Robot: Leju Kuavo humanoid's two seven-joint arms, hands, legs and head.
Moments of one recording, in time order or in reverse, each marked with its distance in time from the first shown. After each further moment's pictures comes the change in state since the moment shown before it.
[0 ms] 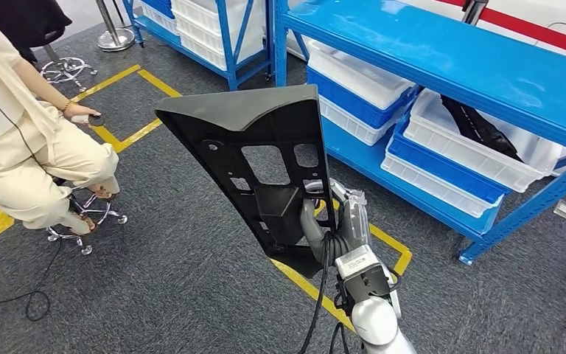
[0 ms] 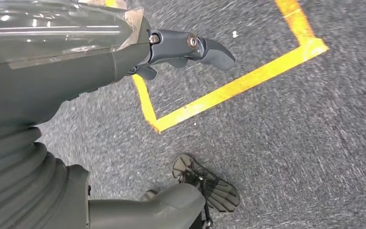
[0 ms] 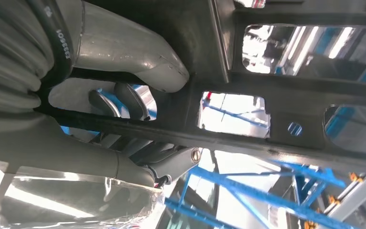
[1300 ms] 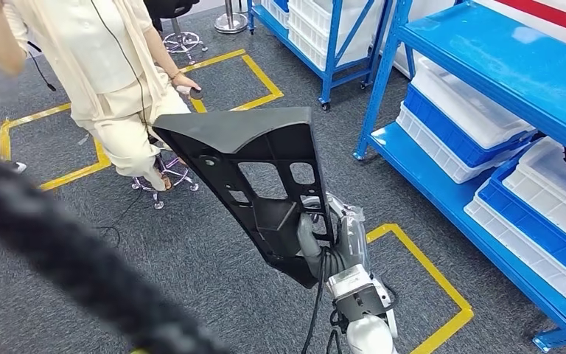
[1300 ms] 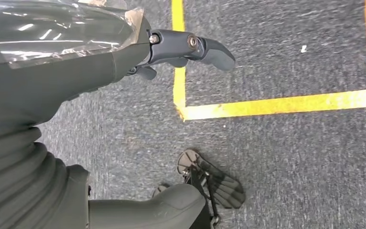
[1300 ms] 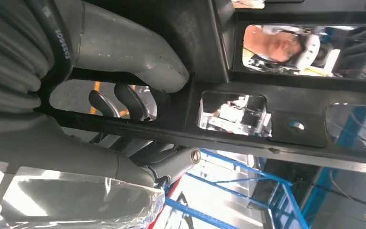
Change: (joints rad) left arm 0.009 -0.018 0.018 0.000 0.001 0.011 -0.017; right arm 0.108 0.031 0.004 -0.053 0.065 -0.030 -0.005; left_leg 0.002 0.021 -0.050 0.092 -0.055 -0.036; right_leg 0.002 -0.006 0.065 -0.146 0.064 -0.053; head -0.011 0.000
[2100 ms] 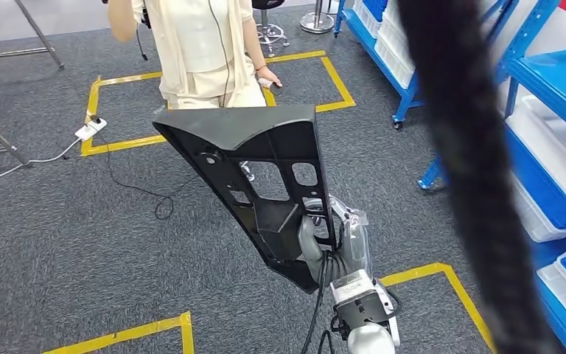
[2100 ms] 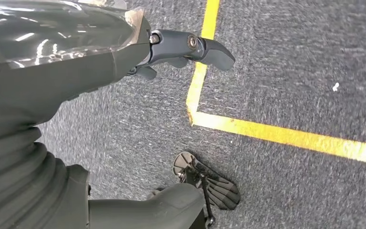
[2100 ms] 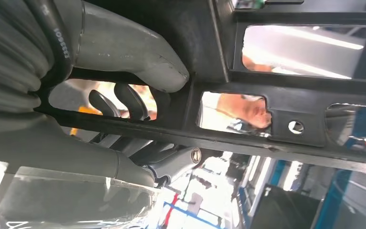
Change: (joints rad) left arm -0.004 0.001 0.000 0.000 -0.021 -0.005 0.006; right arm 0.030 0.014 0.000 -0.057 0.032 -0.001 0.040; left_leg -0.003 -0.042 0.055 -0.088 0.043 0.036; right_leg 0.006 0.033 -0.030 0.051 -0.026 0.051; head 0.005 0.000
